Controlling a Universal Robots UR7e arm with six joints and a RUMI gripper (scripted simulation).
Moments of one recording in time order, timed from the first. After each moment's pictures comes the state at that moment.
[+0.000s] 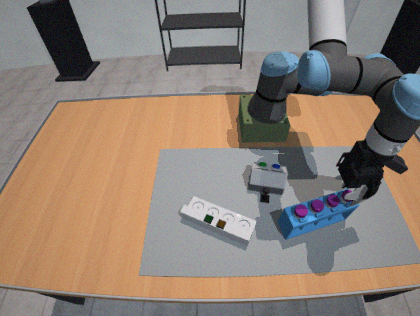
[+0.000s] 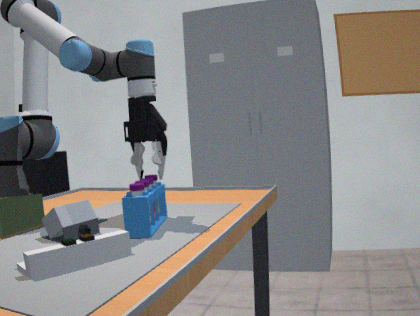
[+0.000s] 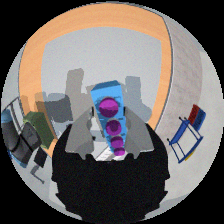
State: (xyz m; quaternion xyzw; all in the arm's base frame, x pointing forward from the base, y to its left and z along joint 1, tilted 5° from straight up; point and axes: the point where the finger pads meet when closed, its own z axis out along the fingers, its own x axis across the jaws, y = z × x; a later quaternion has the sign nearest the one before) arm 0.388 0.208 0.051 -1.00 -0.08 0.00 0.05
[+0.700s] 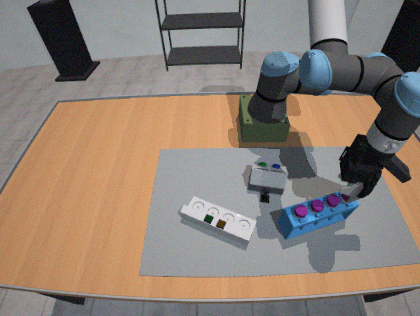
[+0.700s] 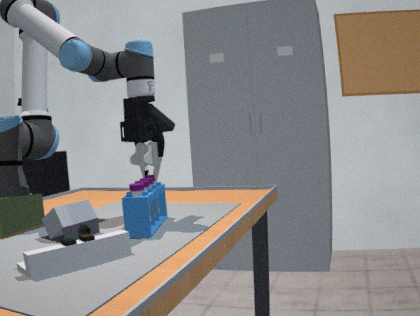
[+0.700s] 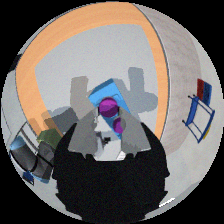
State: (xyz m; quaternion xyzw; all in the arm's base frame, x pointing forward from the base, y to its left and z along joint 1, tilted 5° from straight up) arm 0.388 0.208 0.051 -1.00 0.08 0.00 0.04
